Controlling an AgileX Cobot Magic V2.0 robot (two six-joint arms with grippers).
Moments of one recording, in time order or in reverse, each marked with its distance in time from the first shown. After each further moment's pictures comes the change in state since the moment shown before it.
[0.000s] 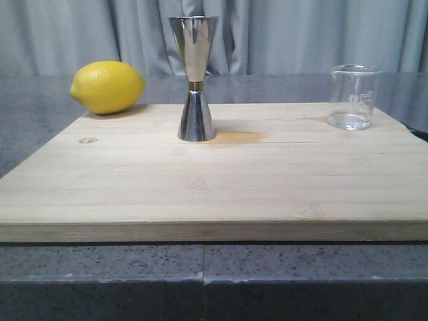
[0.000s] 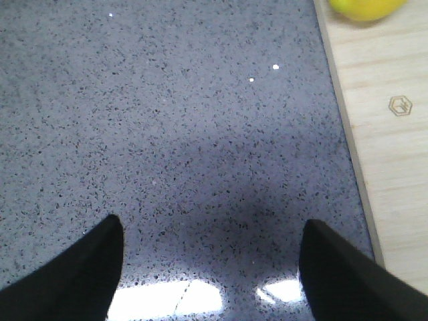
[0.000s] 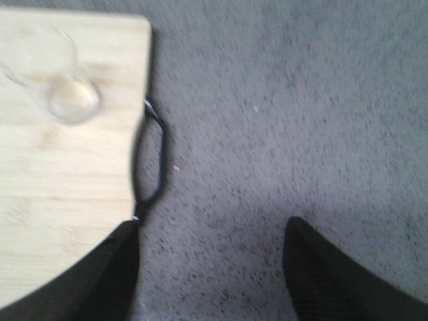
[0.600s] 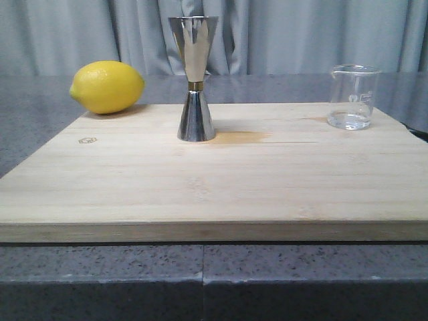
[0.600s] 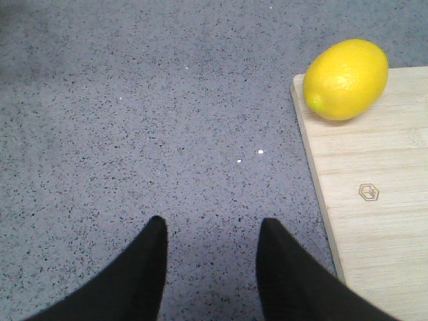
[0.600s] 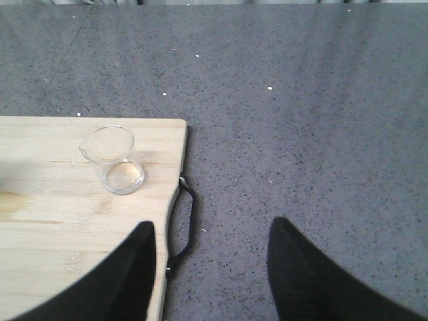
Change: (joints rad) left arm 0.000 -0.113 0.103 0.007 -0.237 -0.071; right arm 0.000 -0.188 0.043 0.022 -0.107 0.000
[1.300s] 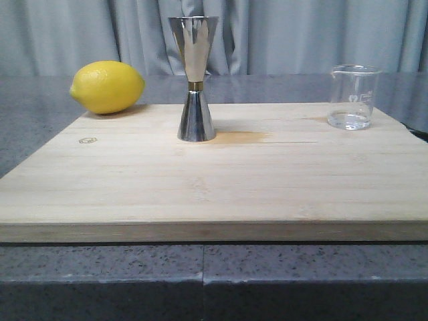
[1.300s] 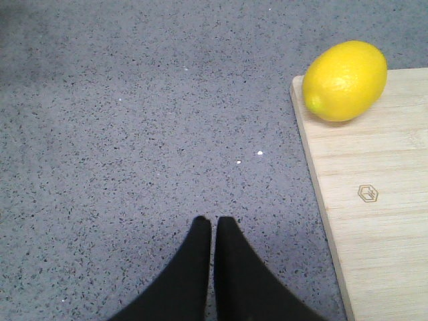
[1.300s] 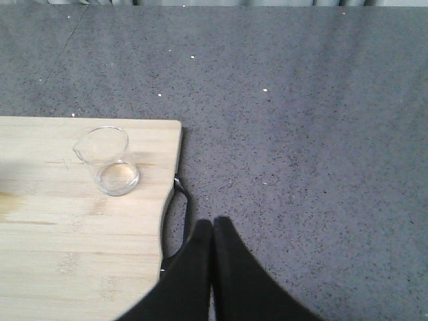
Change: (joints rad) left arm 0.000 0.000 0.000 0.000 -0.001 -0.002; right arm 0.000 0.000 0.000 -0.014 0.000 0.000
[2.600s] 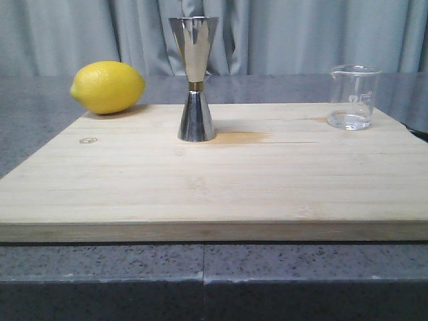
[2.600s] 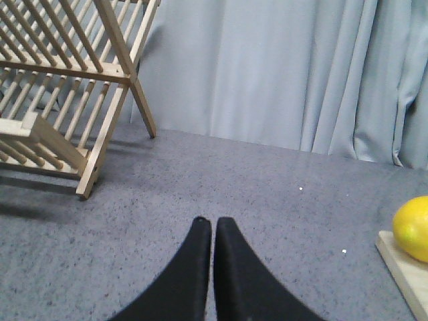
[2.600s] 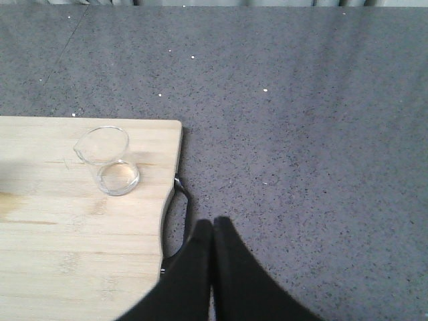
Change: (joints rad) left arm 0.360 -0.715 0.834 -0.088 -0.846 0.010; right arm 0.000 0.000 0.000 0.000 0.000 0.000
